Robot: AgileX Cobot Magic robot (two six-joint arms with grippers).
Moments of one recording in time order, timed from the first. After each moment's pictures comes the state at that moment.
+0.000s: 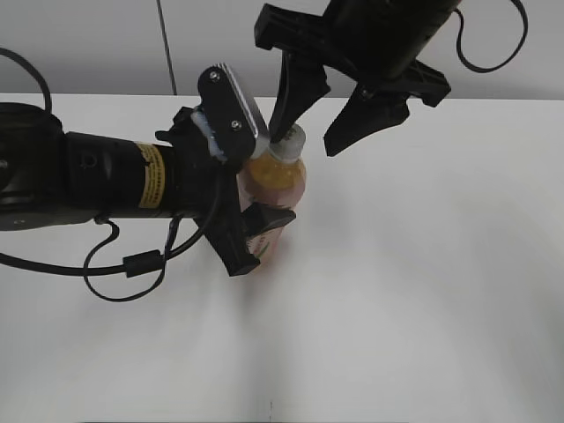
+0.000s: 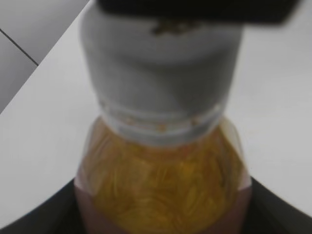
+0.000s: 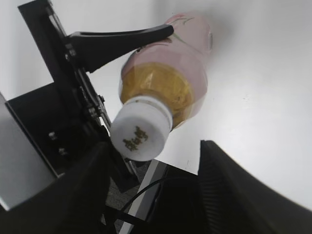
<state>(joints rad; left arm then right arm) -0.61 1.69 -0.82 0.89 -0.32 -0.34 0.58 1.75 -1.58 0.39 1.15 0.24</state>
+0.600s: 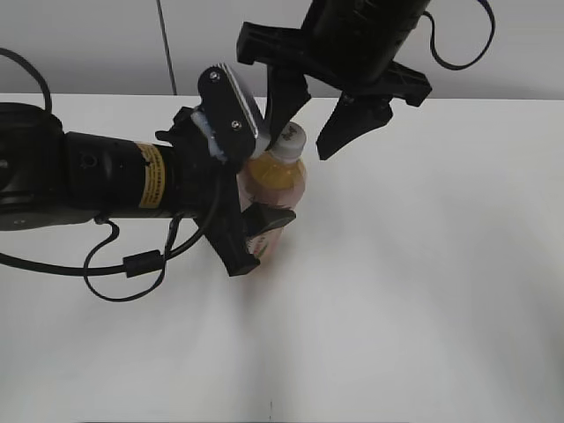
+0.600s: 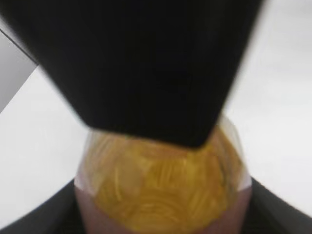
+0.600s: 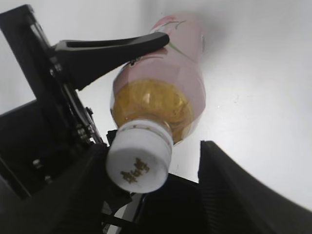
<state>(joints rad) -0.61 1.69 -0.82 0.89 -0.32 -0.34 0.61 1.84 -1.67 0.32 1.20 0.29</state>
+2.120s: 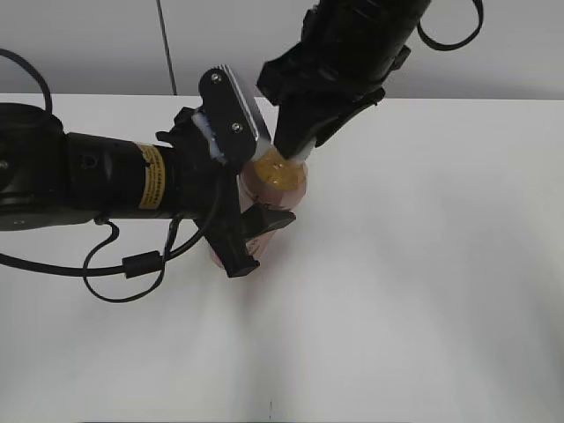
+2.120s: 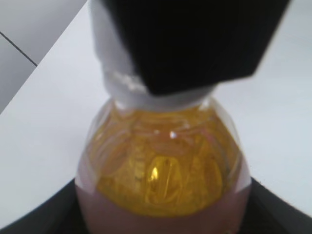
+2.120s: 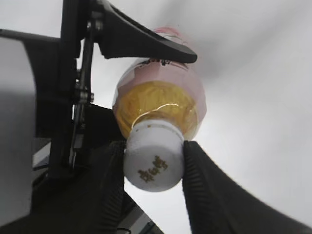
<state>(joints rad) -0.61 1.69 -0.82 0.90 -0.32 -0.34 0.62 1.84 -1.68 0.28 1.21 -0.26</state>
